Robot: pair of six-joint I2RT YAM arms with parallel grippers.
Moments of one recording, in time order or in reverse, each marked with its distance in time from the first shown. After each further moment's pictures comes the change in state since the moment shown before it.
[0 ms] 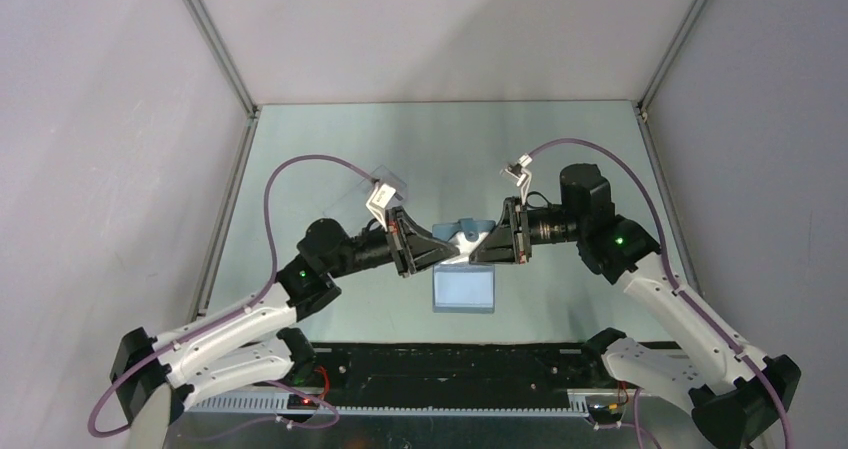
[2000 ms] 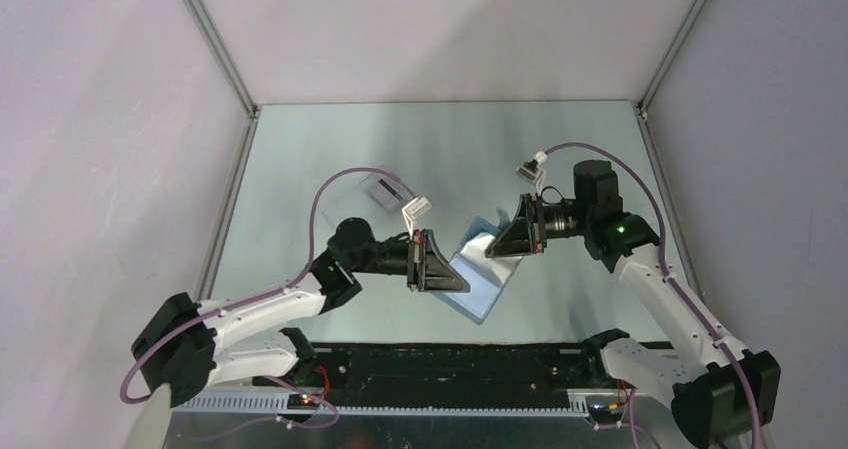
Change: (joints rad) left arm 0.022 0.223 -0.069 0.216 0.327 -0.284; right arm -0.213 0.049 -0.073 -0.001 -0.227 0.087
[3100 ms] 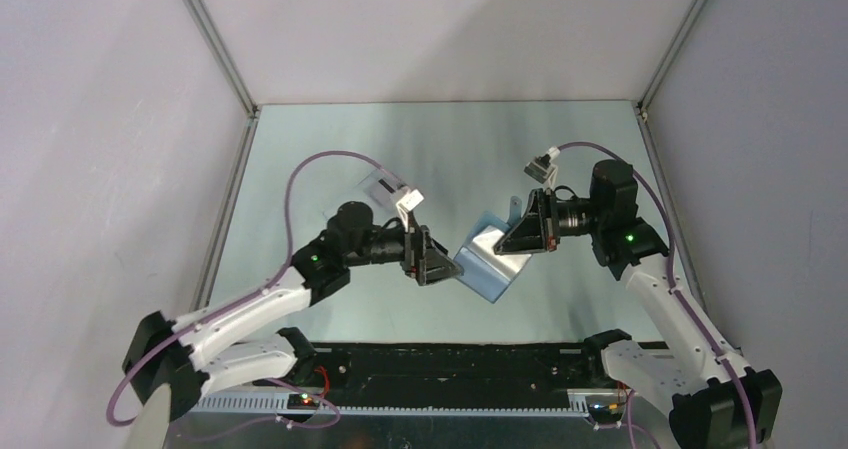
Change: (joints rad) left arm 0.064 -0.035 0.127 -0.495 -0.191 0.463; right arm -0.050 -0.068 -0.041 0.208 -0.164 0.286
